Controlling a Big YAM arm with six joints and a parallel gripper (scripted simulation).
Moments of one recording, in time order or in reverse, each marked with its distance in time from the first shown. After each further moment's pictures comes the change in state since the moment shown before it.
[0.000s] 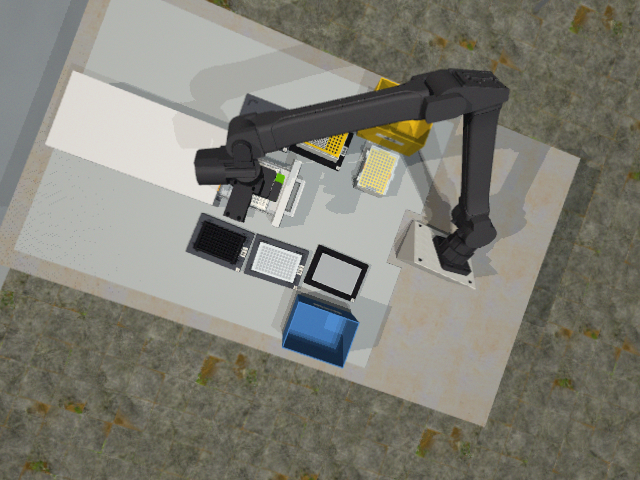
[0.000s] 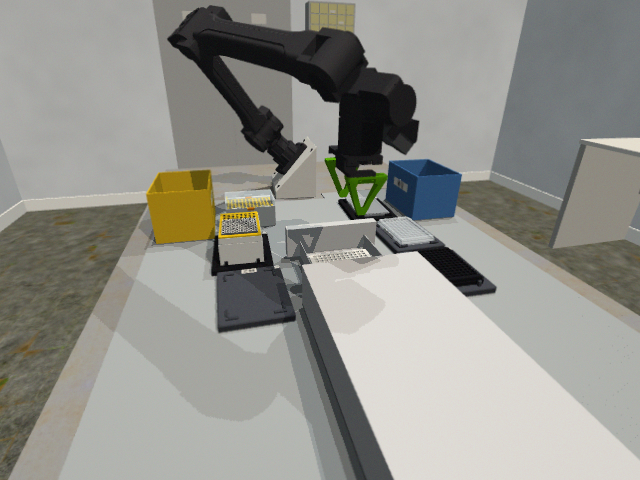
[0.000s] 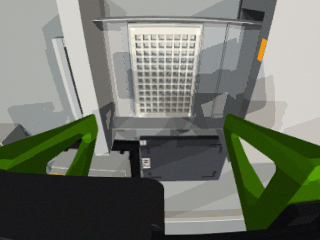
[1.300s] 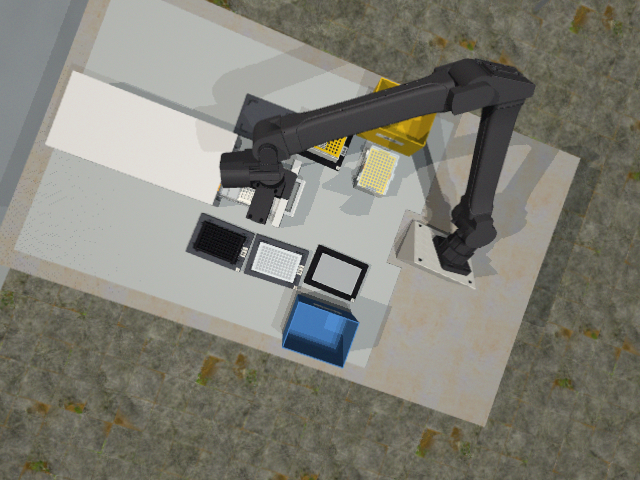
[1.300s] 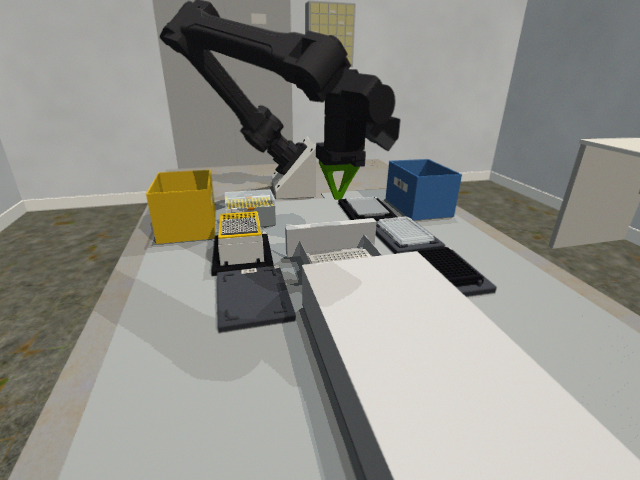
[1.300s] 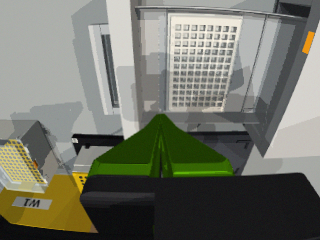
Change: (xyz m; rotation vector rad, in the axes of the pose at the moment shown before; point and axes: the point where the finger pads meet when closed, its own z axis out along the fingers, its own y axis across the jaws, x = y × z) arm 0.012 0.046 0.003 0.002 -0.001 0.001
